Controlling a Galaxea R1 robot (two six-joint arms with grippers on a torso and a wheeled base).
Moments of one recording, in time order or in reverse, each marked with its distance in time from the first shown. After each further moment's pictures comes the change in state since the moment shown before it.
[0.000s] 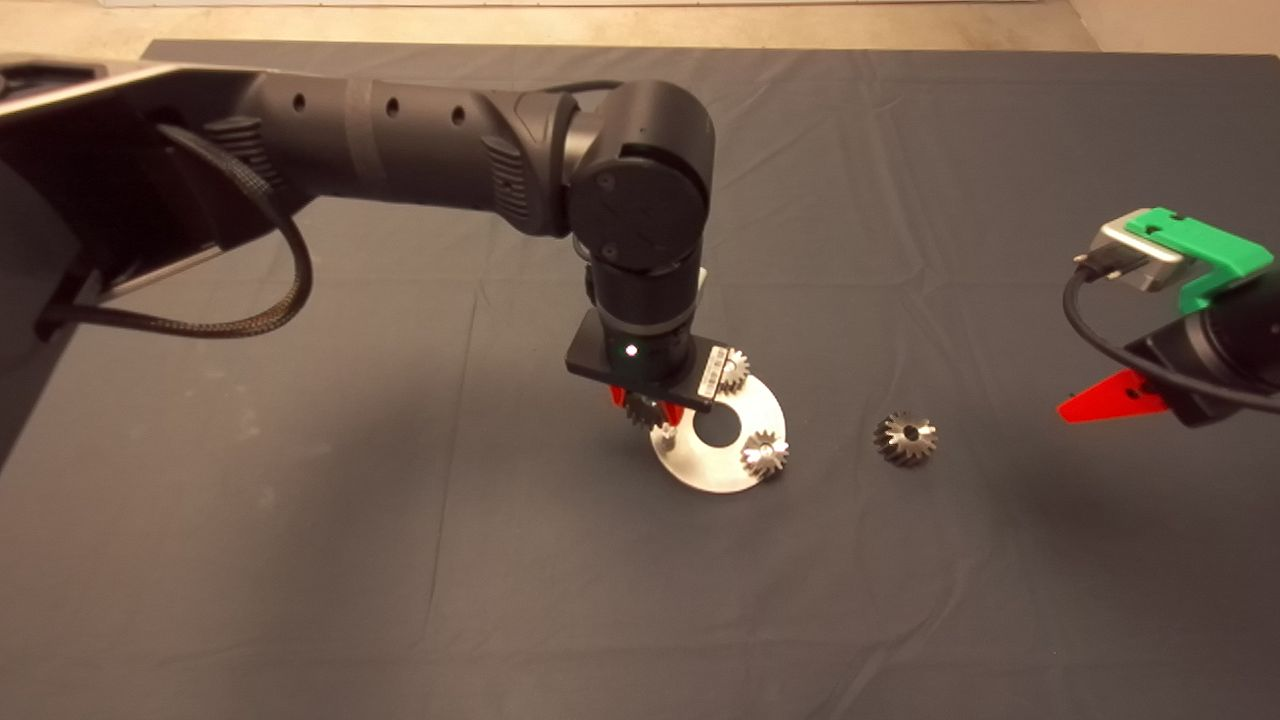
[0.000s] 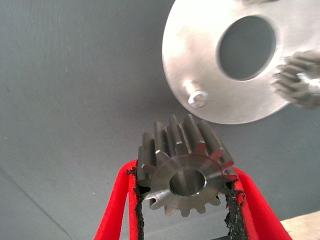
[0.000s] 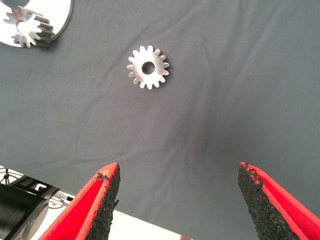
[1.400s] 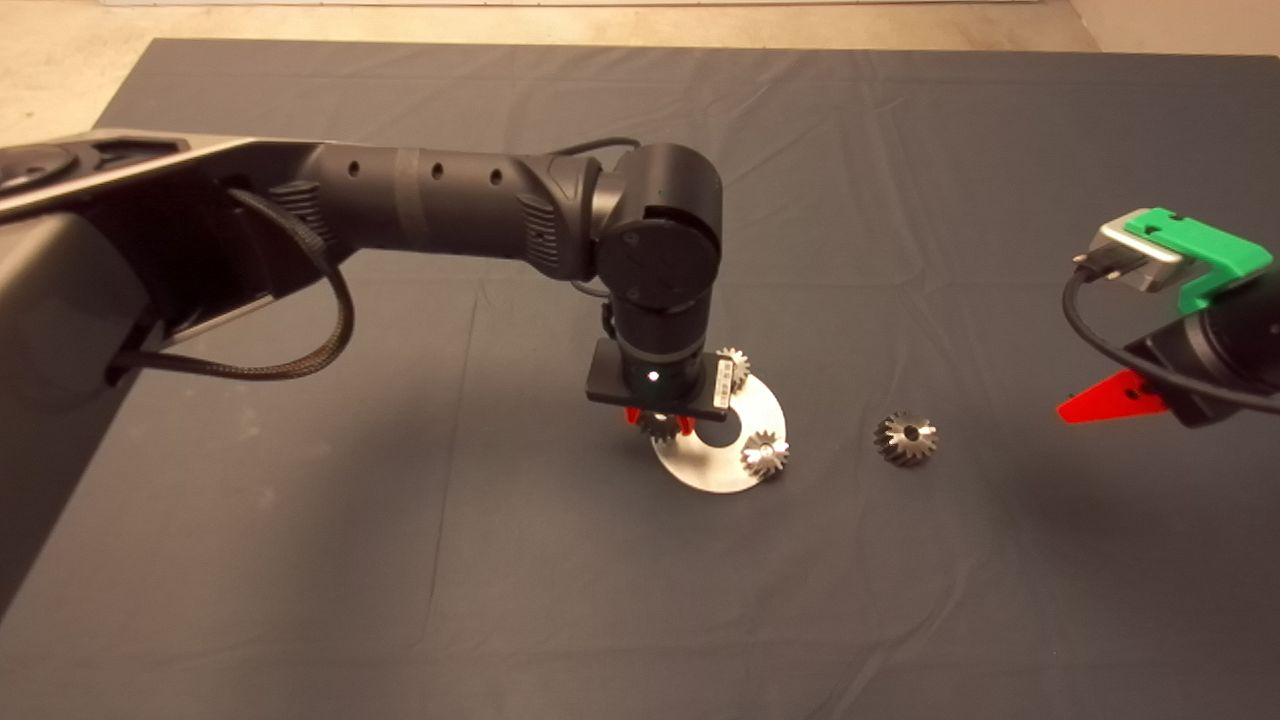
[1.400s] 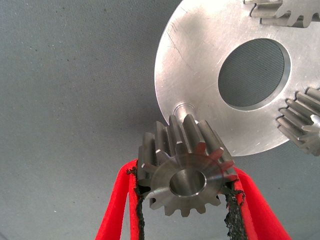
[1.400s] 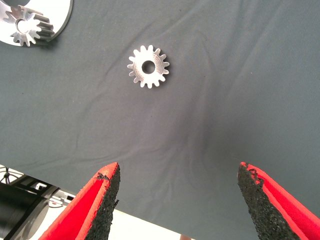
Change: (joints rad) left arm 0.071 0.047 -0.064 0.087 0.000 -0.096; right arm 0.000 -0.001 0.000 0.000 0.000 0.000
